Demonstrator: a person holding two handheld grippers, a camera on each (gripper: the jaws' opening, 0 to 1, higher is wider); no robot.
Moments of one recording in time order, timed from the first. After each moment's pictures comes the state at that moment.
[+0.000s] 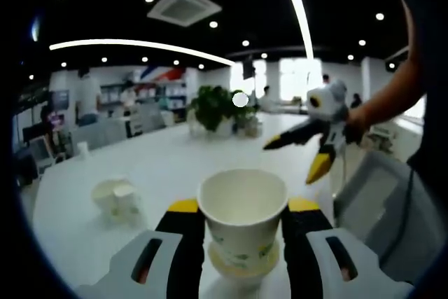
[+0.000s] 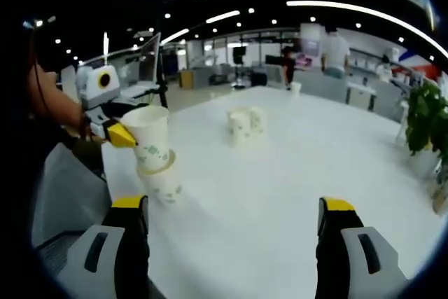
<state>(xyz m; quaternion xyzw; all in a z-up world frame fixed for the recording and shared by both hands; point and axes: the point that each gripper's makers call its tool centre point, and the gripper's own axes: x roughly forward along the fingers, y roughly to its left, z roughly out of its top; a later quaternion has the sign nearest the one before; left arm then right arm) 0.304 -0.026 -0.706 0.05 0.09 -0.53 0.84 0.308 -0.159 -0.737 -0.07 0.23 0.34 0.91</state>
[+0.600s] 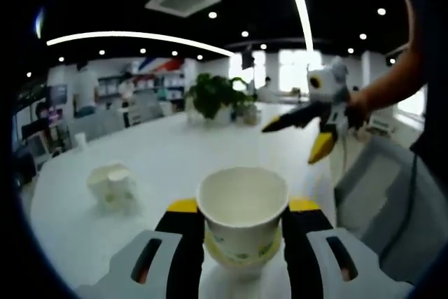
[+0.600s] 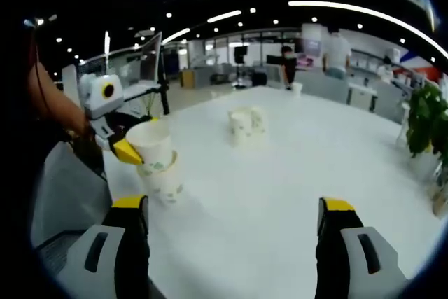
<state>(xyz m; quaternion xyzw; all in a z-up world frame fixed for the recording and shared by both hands) 0.302 -0.025 -0.732 0.07 0.12 -0.53 0.84 0.308 -0.156 -0.737 -0.07 0.23 0.34 0.91</state>
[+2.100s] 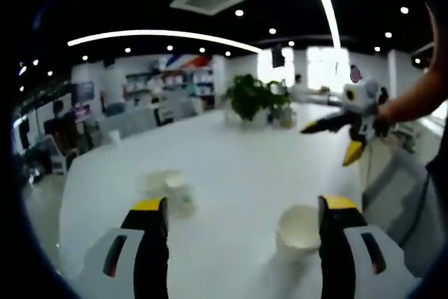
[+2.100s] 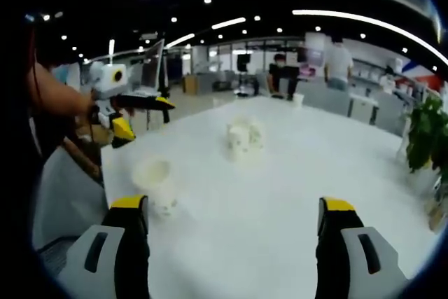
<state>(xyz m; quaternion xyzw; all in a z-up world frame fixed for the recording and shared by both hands) 0.361 0.052 -0.679 0.07 0.13 -0.43 0.89 0.329 -0.155 -0.710 -0.08 0.19 0.35 0.91</state>
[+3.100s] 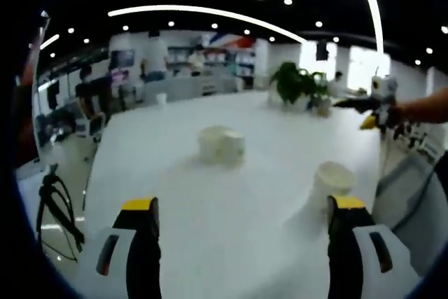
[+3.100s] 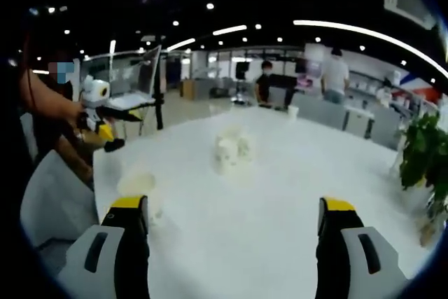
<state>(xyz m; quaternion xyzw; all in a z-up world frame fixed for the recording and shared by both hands) 0.346 0.154 -0.715 0.04 0.19 -0.34 0.92 0.355 -0.166 -0.700 -0.09 0.17 0.34 0.92</state>
